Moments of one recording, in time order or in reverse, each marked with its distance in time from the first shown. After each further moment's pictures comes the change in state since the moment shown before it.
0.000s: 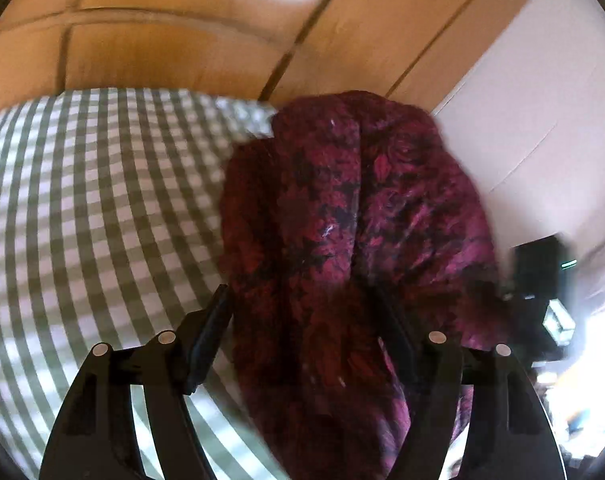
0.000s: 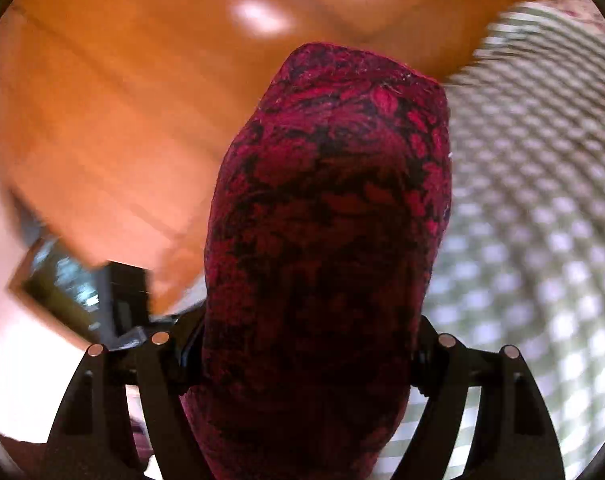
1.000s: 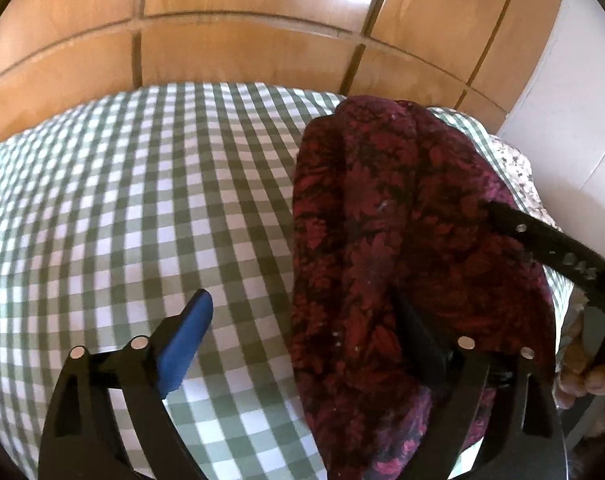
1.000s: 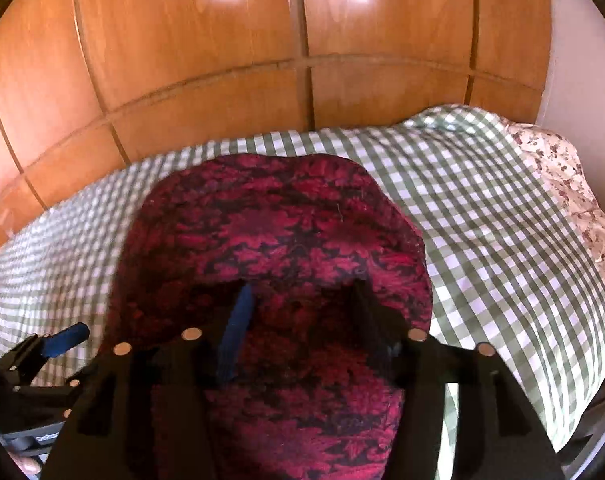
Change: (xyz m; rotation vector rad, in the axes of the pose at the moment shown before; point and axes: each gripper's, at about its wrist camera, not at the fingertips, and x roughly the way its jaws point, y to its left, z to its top) left arm 0.000 -0.010 -0.057 -0.047 -0.094 0.316; right arm 0.026 0.069 0.005 -0.331 -0.063 -0.540
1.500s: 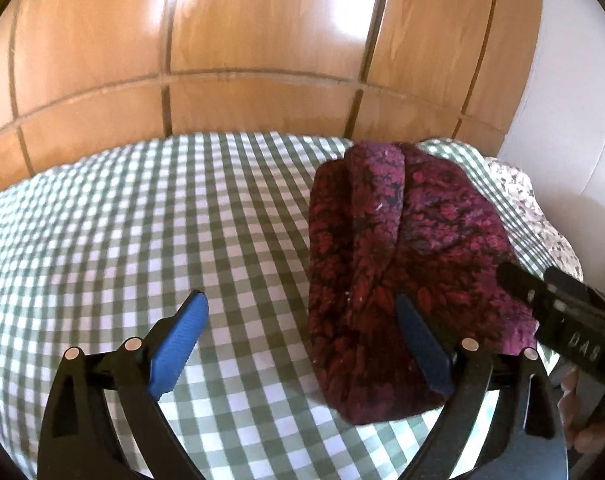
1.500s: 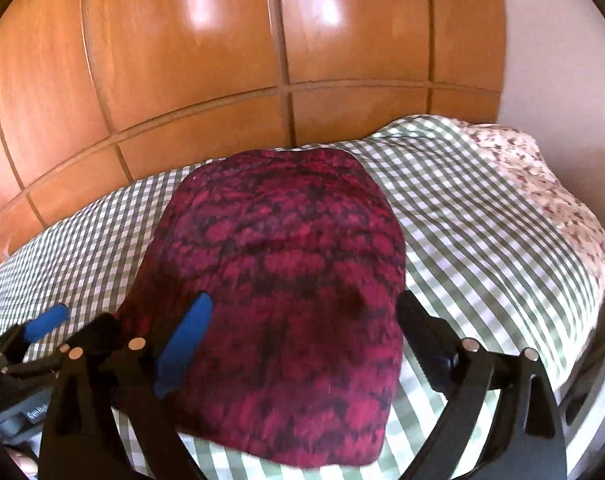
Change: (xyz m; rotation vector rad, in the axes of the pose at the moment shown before) left arm -0.070 -0.007 -0.019 0.032 -0.169 0.086; right arm -0.060 0.030 -0.040 0.035 -0.086 -0.135
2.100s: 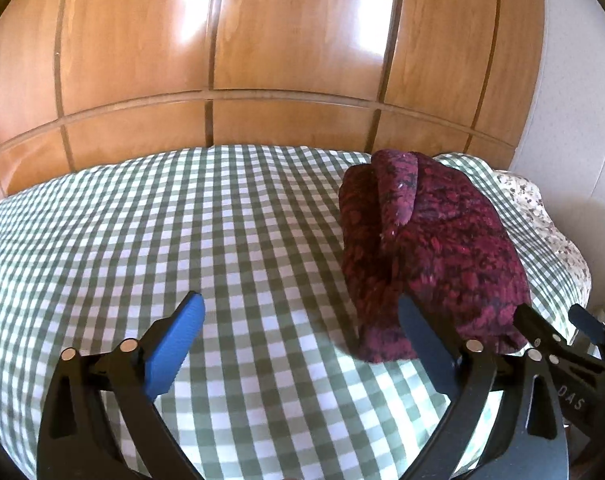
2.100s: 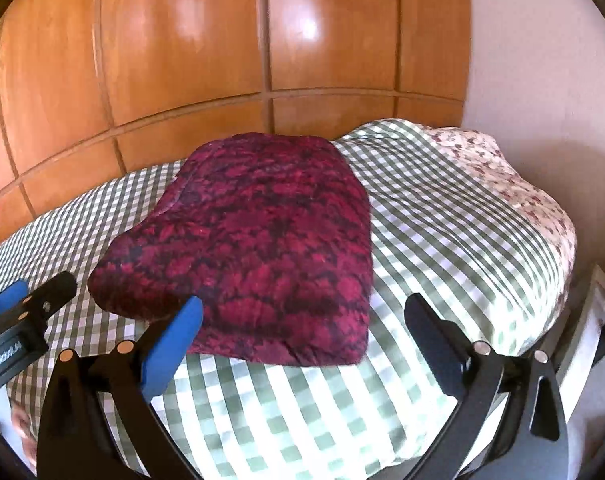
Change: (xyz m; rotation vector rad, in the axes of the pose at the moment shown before) left arm -0.051 0.012 -0.034 -0.021 -0.066 0.079; right arm -0.053 0.010 -0.058 0.036 -0.067 -0.106
